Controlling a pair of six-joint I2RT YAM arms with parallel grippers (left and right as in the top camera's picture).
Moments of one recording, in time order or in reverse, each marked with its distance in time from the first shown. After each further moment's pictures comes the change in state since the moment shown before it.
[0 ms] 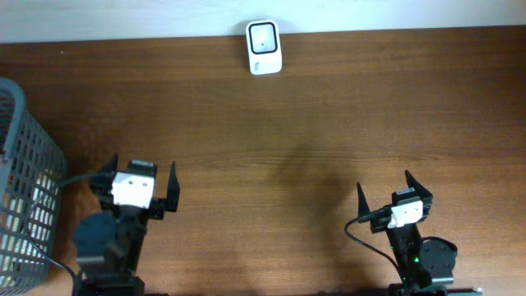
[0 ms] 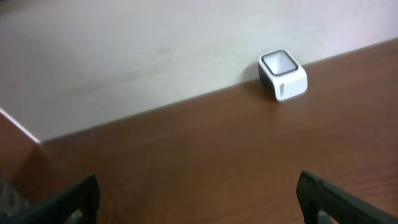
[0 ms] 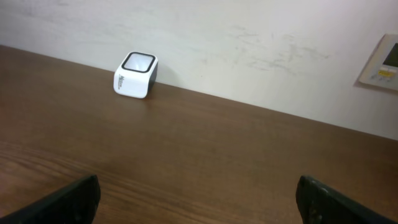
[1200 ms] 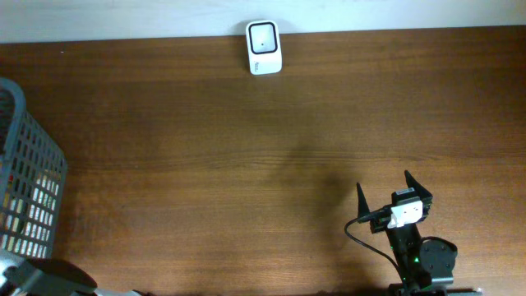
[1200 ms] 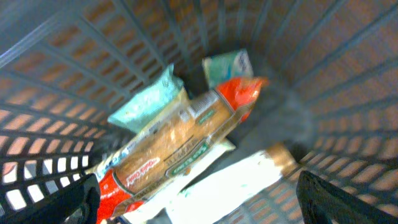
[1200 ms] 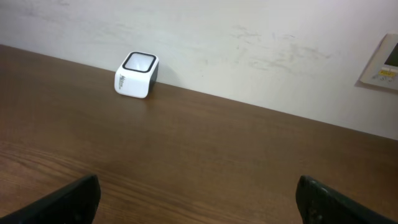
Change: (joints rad) left arm 0.894 1.223 1.376 -0.889 -0.155 -0.222; right arm 0.000 0.001 0.000 0.000 -0.003 0.000
